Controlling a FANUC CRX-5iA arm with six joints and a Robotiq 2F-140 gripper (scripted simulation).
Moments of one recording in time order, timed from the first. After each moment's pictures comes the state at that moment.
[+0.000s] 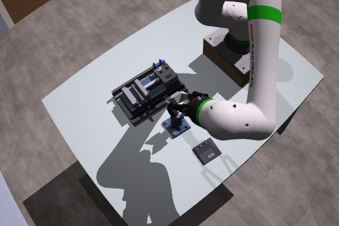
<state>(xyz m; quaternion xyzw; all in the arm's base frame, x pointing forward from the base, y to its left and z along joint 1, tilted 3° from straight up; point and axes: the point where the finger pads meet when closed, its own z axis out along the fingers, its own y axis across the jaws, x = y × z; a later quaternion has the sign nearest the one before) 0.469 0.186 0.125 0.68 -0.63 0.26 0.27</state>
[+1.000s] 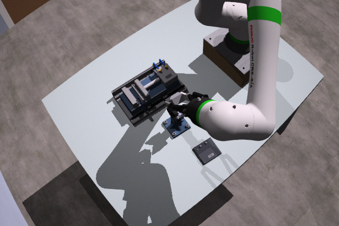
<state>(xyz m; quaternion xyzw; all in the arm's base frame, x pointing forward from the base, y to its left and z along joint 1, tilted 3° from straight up) 0.468 0.187 0.120 0.68 -0.63 0.26 0.27</state>
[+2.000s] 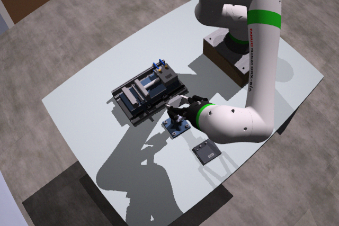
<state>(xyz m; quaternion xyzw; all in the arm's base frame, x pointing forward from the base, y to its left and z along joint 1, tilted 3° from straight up) 0.467 0.187 0.097 0.68 -0.63 0.26 0.27</state>
